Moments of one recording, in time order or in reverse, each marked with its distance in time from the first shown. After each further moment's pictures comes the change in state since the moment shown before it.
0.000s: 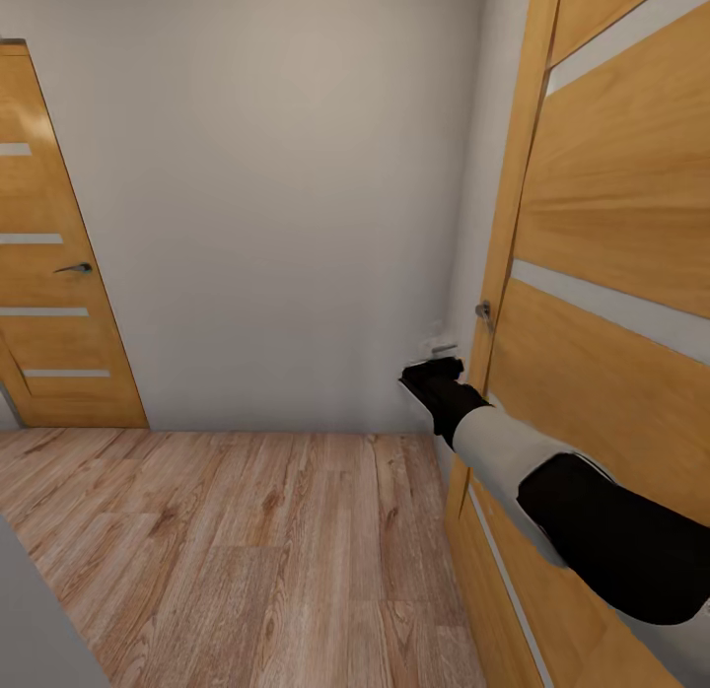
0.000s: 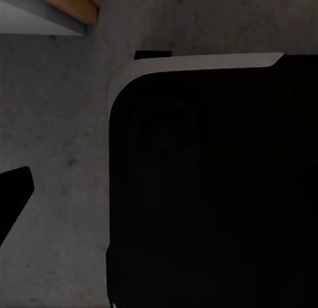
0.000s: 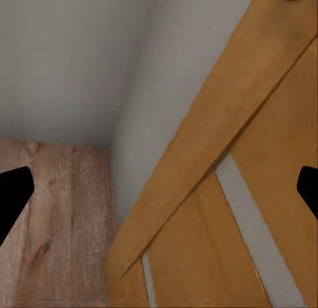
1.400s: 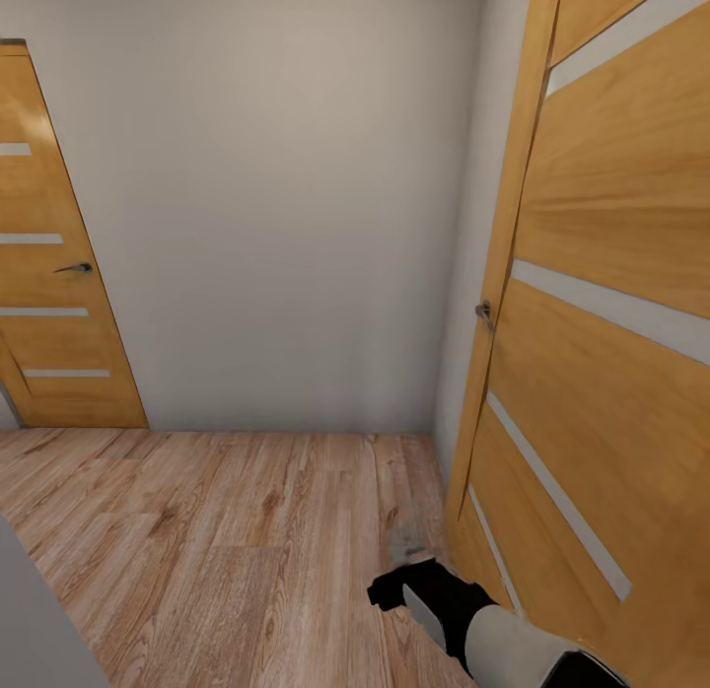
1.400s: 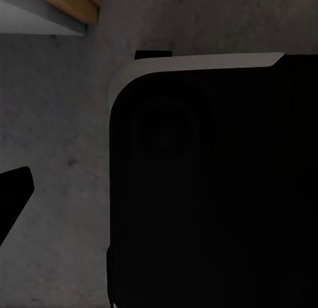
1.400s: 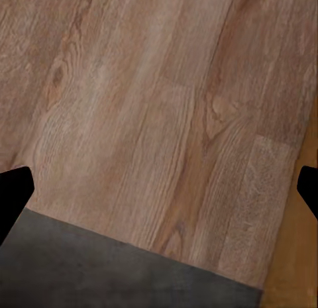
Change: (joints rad) left arm 0.000 0.000 0.000 0.000 0.000 0.000 0.000; right arm 0.587 0.000 0.008 0.036 0.012 -0.065 0.549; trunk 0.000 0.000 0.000
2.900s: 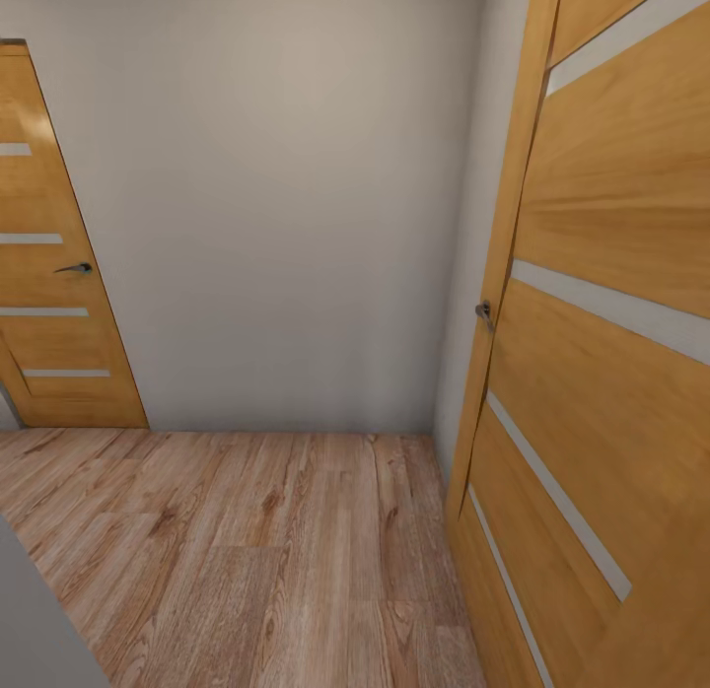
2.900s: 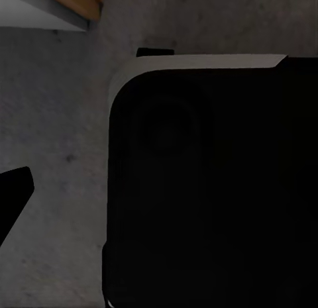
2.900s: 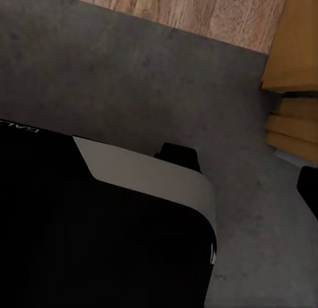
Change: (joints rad) left arm 0.000 -0.003 0.013 0.002 0.016 0.001 0.005; right arm 0.527 -0.115 -0.003 0.252 0.039 -0.454 0.000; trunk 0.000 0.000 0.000
